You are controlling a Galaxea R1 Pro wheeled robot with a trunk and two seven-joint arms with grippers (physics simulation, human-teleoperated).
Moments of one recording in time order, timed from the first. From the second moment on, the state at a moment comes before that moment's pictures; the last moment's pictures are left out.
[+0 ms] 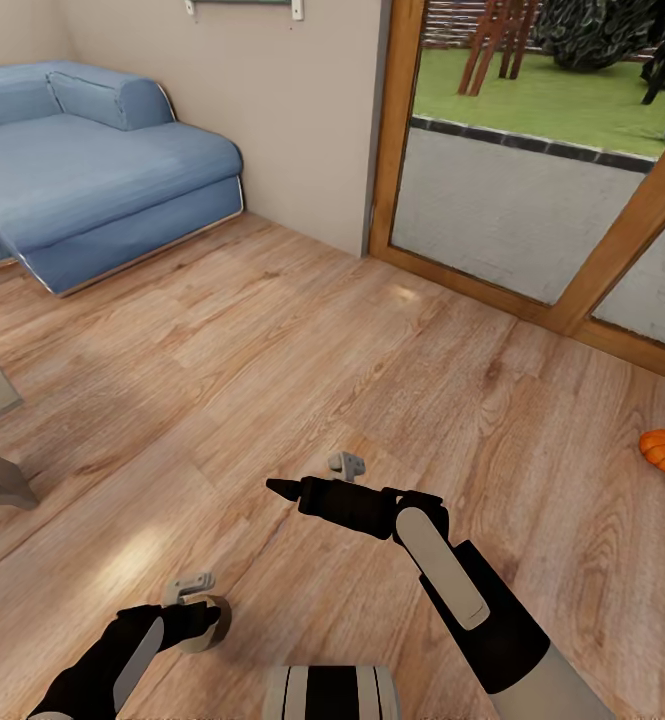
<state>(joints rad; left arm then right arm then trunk) -0.44 0.13 -0.08 -0.70 0.32 0.51 0.00 -0.57 0.04 0.51 -1.44 -1.06 0.73 -0.11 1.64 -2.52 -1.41</state>
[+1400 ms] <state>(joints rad) -0.44 0.13 -0.07 -0.70 0.32 0.52 0.00 -0.57 0.04 0.51 -1.44 -1.06 0.73 -0.11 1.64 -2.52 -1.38</state>
